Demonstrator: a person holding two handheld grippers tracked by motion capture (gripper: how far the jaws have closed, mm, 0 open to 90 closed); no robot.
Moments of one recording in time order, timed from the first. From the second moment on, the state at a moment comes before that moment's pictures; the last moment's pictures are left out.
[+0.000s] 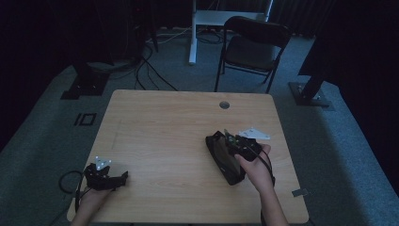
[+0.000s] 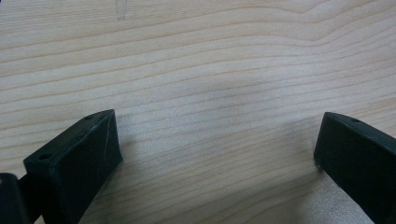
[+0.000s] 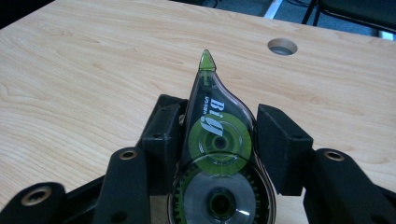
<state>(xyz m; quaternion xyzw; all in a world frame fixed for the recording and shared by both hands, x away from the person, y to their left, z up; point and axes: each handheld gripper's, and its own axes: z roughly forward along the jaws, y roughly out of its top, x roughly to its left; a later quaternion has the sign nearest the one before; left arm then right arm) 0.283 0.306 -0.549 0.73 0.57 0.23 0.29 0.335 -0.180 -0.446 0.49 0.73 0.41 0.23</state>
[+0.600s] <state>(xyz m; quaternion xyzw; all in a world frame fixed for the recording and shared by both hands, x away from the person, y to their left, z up) 0.283 0.306 -0.549 0.73 0.57 0.23 0.29 0.337 -0.165 -0.472 0.51 0.74 0.39 0.21</state>
